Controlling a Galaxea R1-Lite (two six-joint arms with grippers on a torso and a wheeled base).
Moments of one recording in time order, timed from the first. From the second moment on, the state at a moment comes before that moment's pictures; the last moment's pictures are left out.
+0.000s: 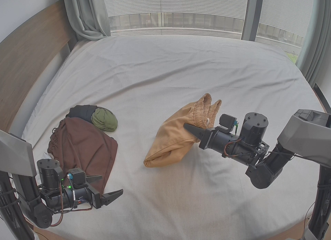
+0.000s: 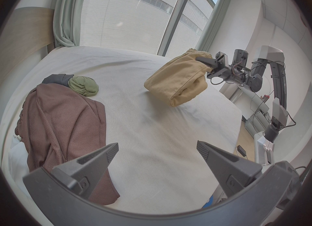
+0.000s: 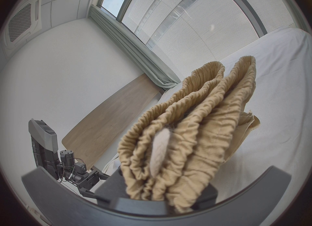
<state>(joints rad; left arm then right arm) -0.21 2.07 -0.02 -1.55 -0.44 0.04 0.51 2.22 -0.81 -1.41 0.34 0.49</state>
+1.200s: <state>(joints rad) -0.21 2.07 -0.02 -1.55 -0.44 0.04 0.44 2.37 -1.43 -0.96 0.34 0.49</state>
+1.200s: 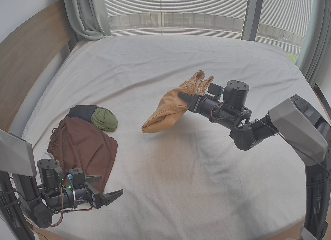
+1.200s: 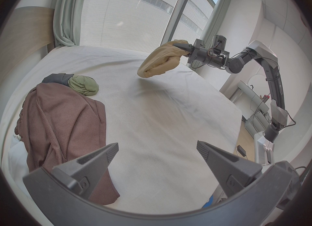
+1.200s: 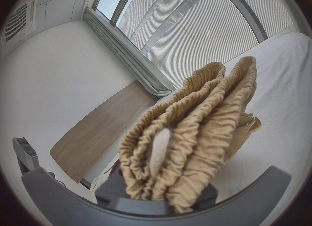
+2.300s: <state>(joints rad) -0.21 2.08 -0.02 -1.55 -0.44 0.04 0.40 2.56 -1.63 -0.86 0.30 0.48</state>
